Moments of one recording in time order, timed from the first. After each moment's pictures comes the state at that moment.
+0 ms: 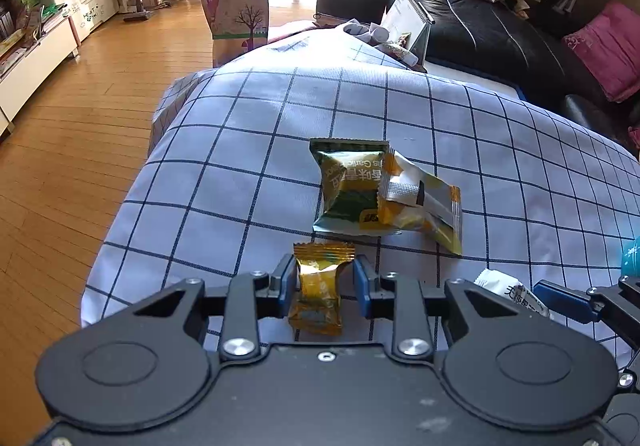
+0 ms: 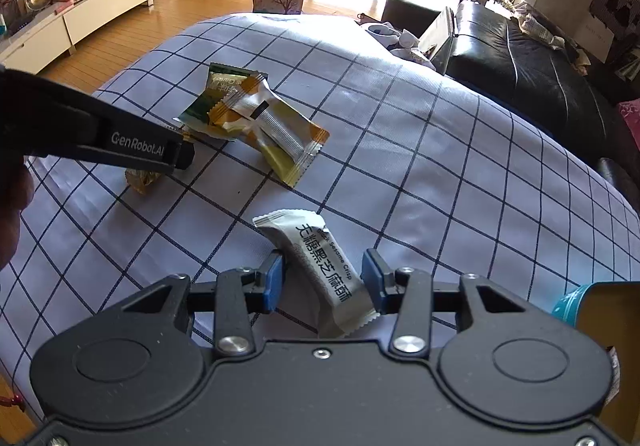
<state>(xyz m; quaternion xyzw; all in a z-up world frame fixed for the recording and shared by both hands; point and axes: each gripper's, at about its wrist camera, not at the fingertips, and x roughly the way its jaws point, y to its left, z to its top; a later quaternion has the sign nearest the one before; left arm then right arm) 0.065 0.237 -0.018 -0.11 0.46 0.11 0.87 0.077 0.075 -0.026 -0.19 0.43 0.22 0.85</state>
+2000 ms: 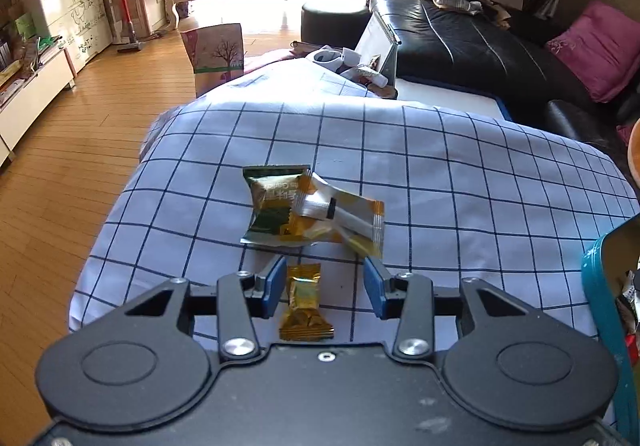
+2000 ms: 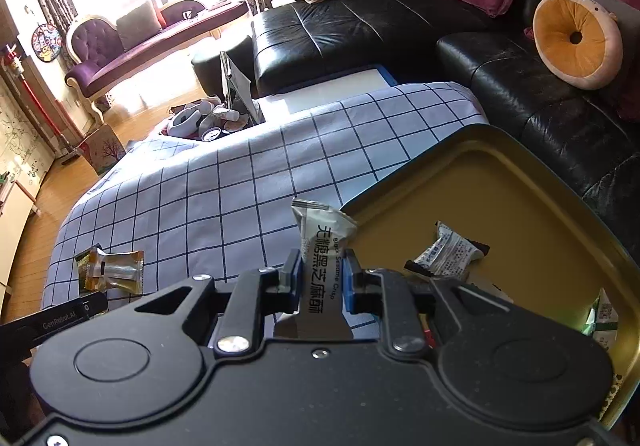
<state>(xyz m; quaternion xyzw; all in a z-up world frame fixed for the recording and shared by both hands) 0.060 0.183 0.007 -0.08 0.43 0.10 0.89 0.064 -0.078 0.038 0.10 0.41 0.00 0.91</state>
